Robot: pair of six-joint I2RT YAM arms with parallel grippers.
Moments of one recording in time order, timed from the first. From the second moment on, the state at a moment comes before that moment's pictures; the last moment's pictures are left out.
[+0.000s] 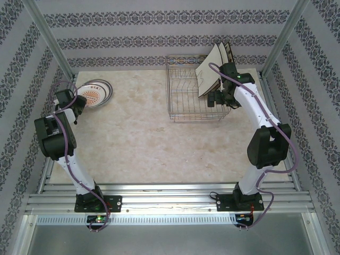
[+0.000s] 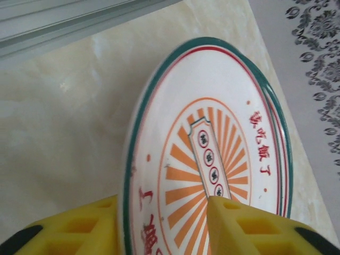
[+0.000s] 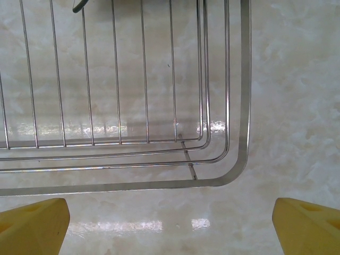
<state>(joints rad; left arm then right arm) 0.43 1.97 1.20 0.09 0.18 -0.81 0.16 1.78 1.68 -1.12 0.09 0.18</state>
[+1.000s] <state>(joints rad) 0.36 2.04 1.41 -0.19 0.08 -0.66 0.16 1.79 1.68 -1.12 0.09 0.16</state>
